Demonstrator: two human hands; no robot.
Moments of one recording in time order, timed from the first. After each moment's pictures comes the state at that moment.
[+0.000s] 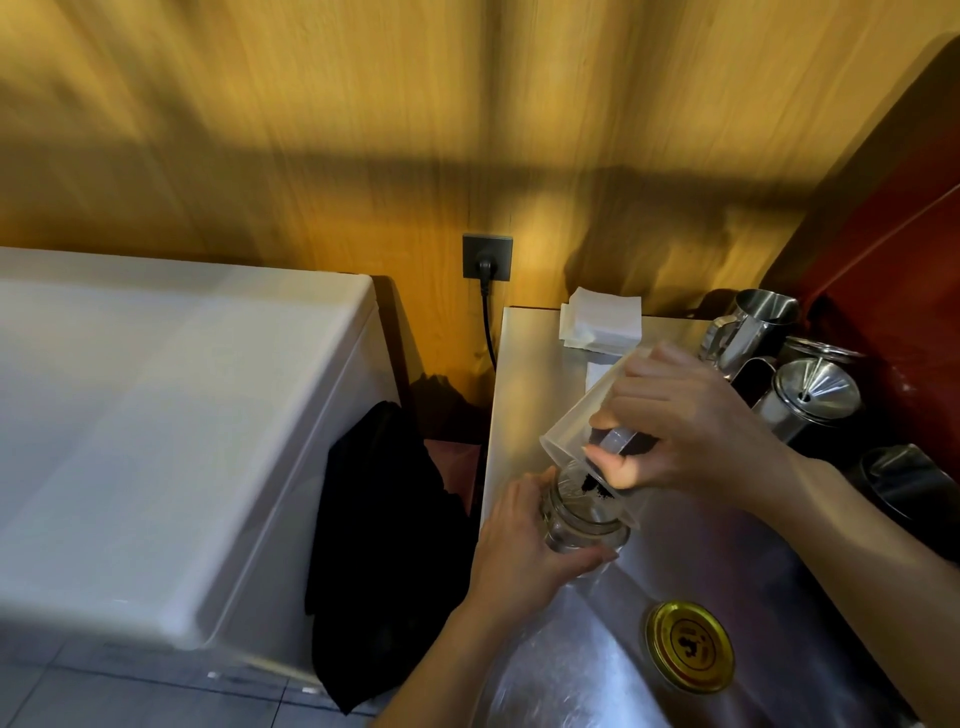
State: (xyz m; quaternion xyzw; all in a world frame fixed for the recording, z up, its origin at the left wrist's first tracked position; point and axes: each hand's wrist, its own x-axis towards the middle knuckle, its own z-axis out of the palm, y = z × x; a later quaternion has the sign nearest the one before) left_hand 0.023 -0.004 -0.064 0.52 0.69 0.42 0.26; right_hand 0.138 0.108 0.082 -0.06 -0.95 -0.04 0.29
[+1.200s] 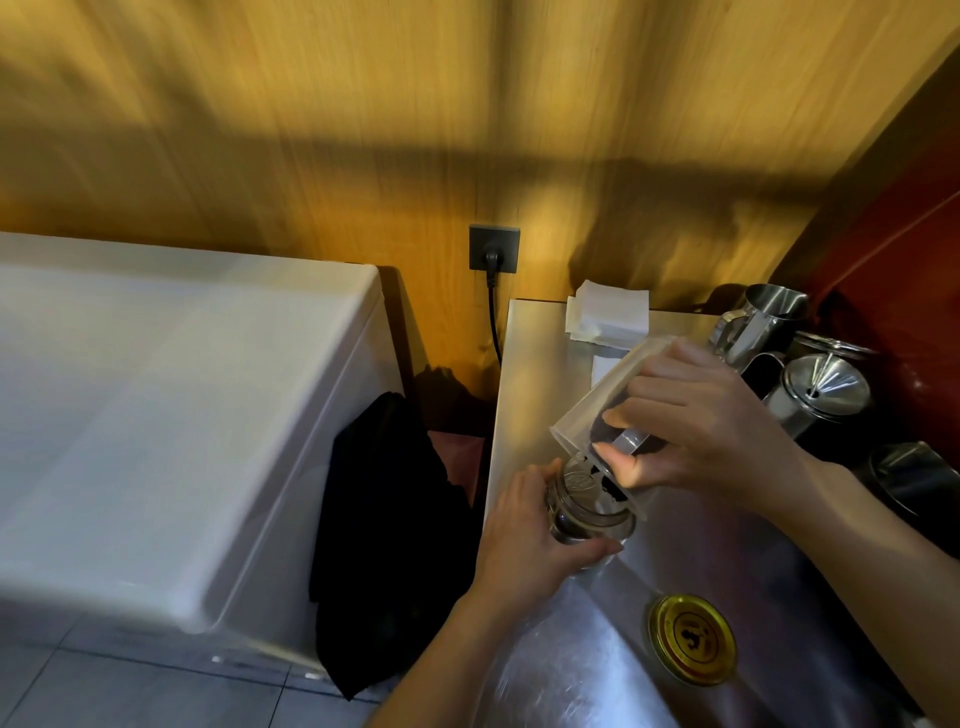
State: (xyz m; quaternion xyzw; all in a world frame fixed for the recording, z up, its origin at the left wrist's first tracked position) left_hand 0.023 -0.004 -0.063 0.51 0.70 0.42 0.28; right_hand 0.142 0.111 0.073 -0.02 -0.94 -0.09 0.32
